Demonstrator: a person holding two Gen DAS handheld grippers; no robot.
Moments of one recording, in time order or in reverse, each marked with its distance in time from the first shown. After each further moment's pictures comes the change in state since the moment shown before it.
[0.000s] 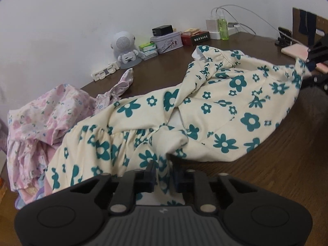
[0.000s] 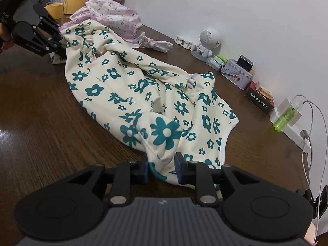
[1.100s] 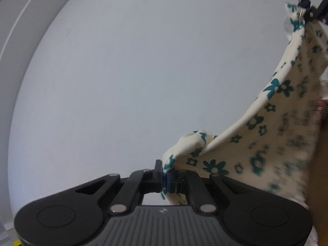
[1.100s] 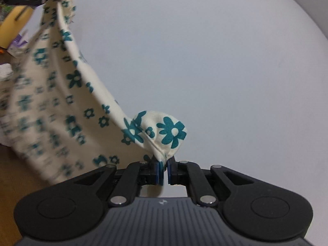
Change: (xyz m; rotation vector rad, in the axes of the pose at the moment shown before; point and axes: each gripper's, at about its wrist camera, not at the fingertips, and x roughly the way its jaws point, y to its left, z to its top) left arm -0.157 0.074 0.156 0.334 -0.497 0.823; right arm -0.085 -0.065 0.195 -0.327 -0.407 -0.671
